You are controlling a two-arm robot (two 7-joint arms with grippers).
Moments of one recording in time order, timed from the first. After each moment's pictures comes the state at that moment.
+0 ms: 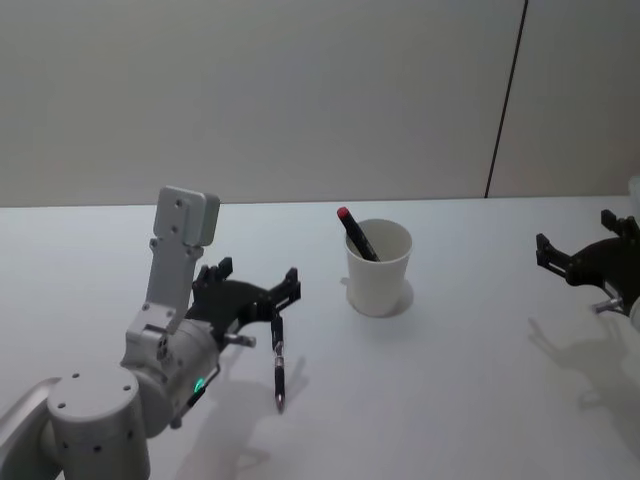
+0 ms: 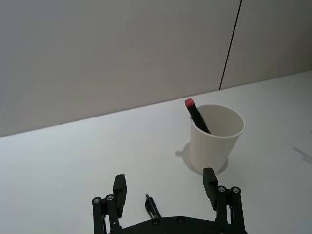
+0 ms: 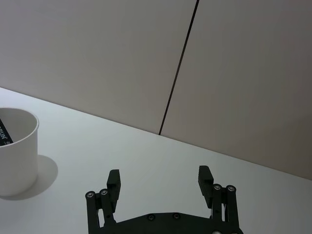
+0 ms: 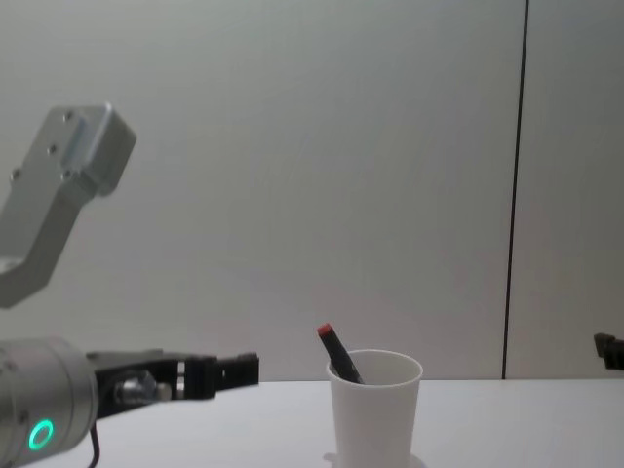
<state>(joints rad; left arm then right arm) -0.12 0.42 0.41 -1.74 -0.53 0.36 0.15 0.15 0.18 -0.01 -1.49 -0.09 0.18 0.28</state>
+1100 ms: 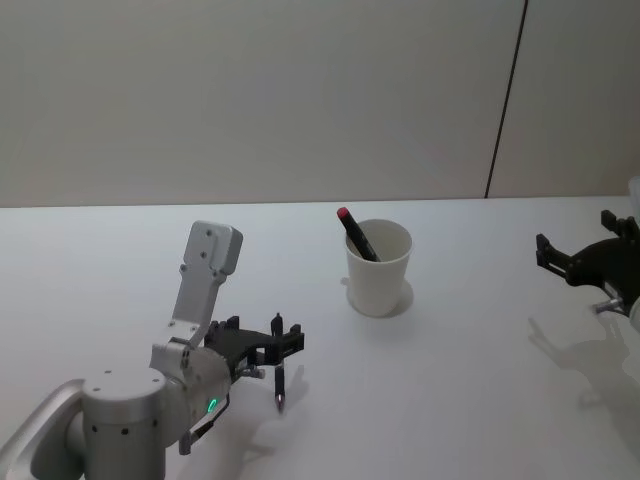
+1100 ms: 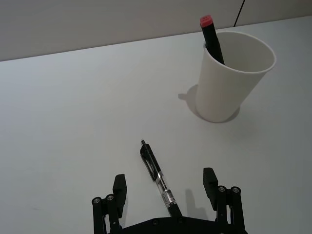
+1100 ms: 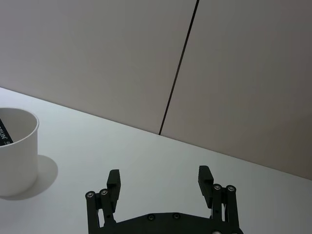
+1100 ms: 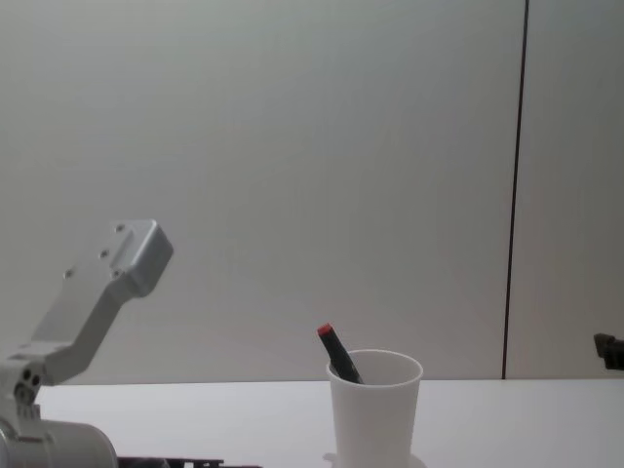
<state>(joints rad) -0.16 0.35 0.41 -1.62 -0.56 0.56 0.16 0.15 0.18 -0.01 -1.49 -0.09 0.18 0.28</state>
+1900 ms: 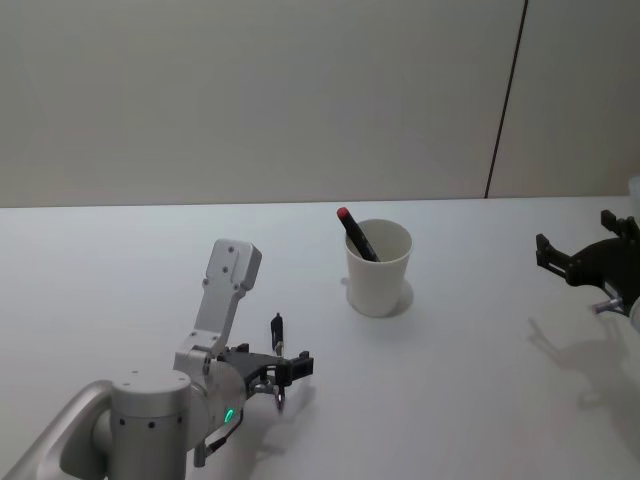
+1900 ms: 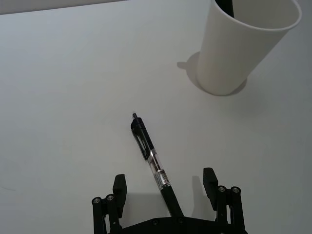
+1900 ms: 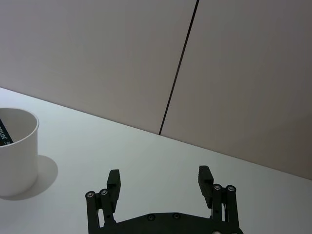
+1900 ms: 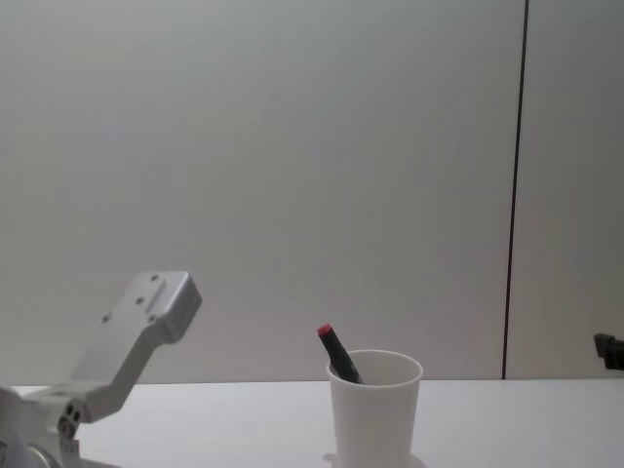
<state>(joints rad) -0.19 0.30 0.42 -1.55 -0.56 0.65 0.19 0.15 0.18 -0.01 -1.49 -0.09 0.18 0.28</state>
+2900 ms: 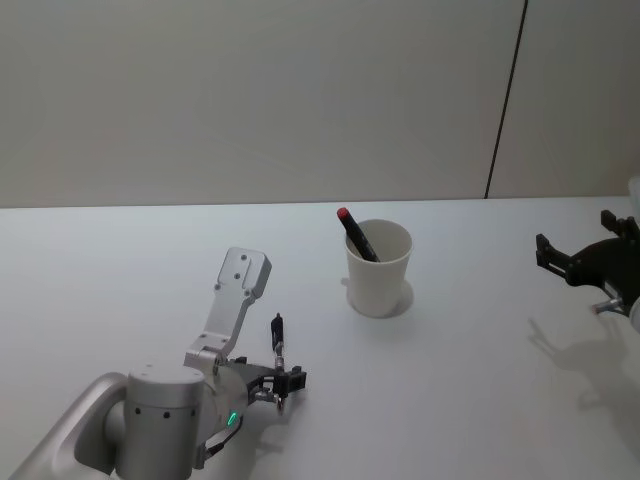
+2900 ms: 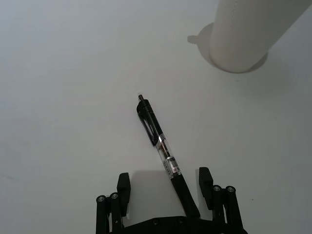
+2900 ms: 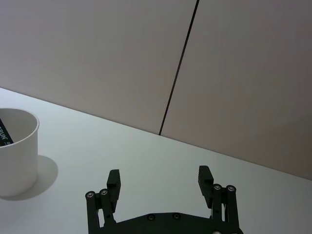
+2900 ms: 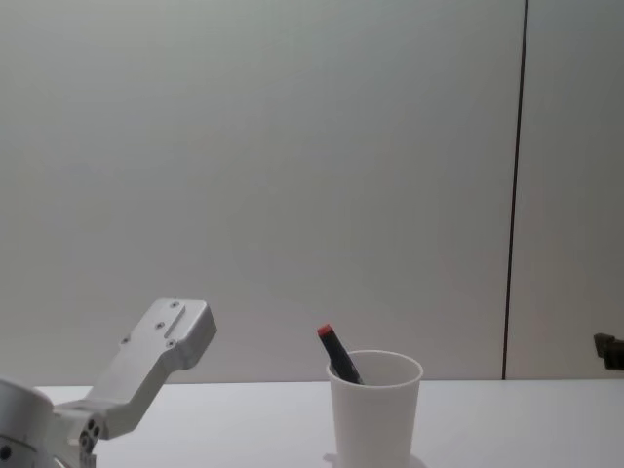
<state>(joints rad) -0.22 0.27 0.42 -1.49 -0.50 0.75 0.20 0.15 0.18 -0.01 -1.49 -0.09 0.18 0.28</state>
